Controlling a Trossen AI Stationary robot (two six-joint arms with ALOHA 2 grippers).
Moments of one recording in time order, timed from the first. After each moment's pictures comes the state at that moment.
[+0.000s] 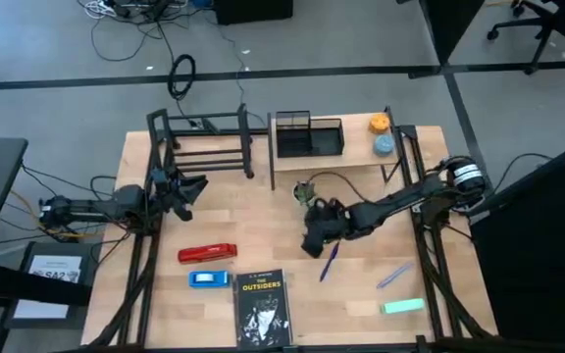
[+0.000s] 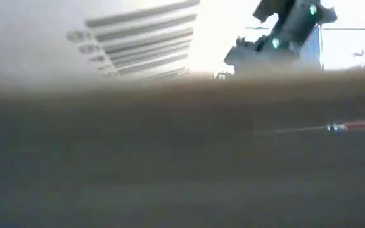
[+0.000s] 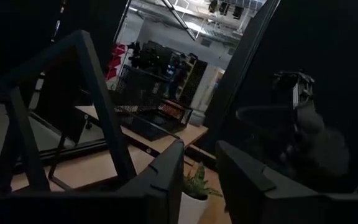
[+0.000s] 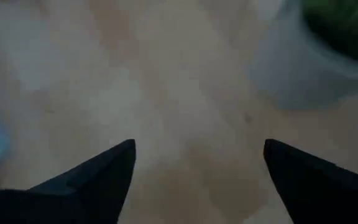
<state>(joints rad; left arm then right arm) -0.05 0.03 0.01 0.26 -0.46 -0.32 0.22 1.72 0.96 -0.30 0.42 0.71</state>
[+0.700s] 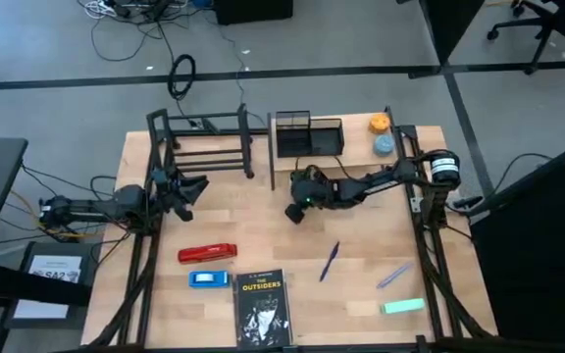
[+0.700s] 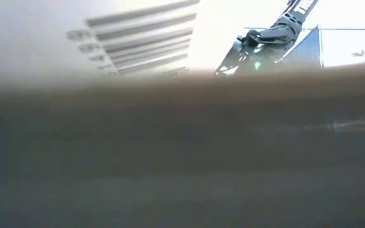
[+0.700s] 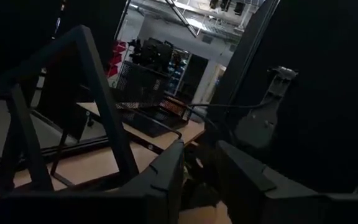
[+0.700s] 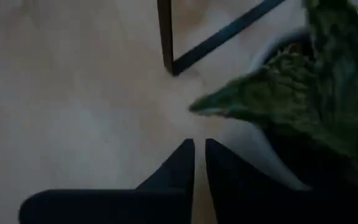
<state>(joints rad) -0.05 0.03 0.01 0.25 -0.46 -0.32 -0.09 1.85 0.95 0.09 0.37 0.41</state>
